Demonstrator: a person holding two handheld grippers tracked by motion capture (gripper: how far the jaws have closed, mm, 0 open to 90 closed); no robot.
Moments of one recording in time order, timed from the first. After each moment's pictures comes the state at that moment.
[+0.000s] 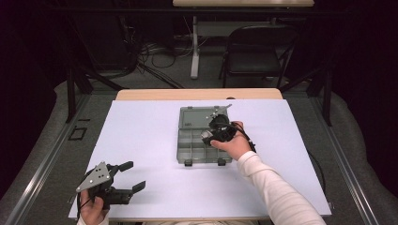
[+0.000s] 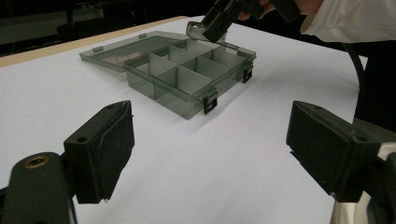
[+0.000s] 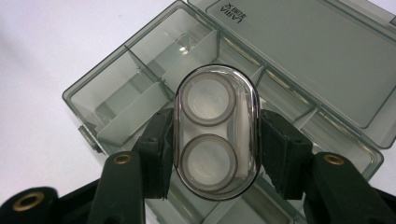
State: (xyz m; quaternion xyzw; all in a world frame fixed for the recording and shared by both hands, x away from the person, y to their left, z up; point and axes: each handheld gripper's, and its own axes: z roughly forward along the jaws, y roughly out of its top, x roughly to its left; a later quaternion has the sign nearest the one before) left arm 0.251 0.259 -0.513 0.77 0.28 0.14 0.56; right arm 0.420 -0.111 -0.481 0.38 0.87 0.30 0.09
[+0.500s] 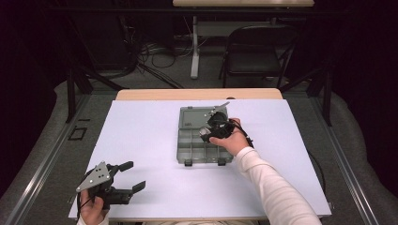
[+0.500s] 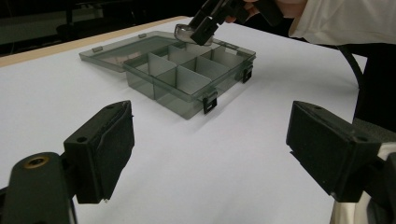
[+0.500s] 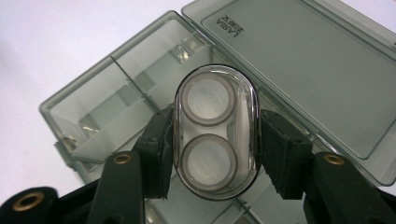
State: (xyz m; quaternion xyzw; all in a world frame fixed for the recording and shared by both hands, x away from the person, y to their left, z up) left arm 0.251 0.260 -0.513 0.77 0.27 0.14 0.56; right arm 0.438 -0.109 -0.492 0.36 0.87 0.31 0.09
